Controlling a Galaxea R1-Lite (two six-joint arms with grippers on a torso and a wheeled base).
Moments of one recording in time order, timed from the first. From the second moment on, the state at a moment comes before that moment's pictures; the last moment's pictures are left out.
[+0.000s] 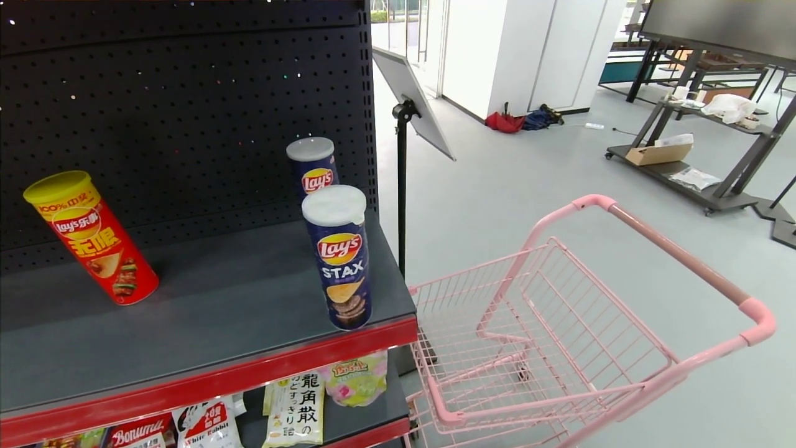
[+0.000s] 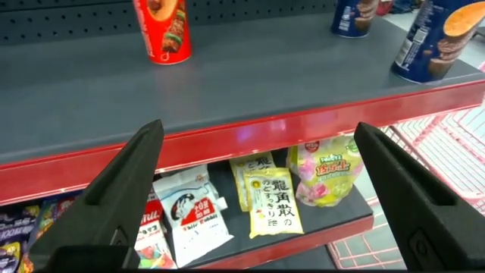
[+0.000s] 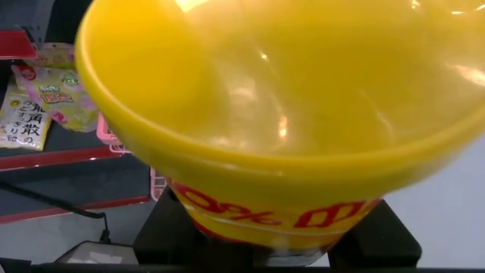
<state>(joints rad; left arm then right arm) 0.00 0.00 0.00 0.00 0.02 -0.01 0.21 0.45 -0.68 0.52 -0.18 -0.11</state>
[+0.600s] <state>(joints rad) 0.00 0.00 0.00 0.00 0.02 -0.01 0.21 0.43 -0.65 0.52 -0.18 -0.11</state>
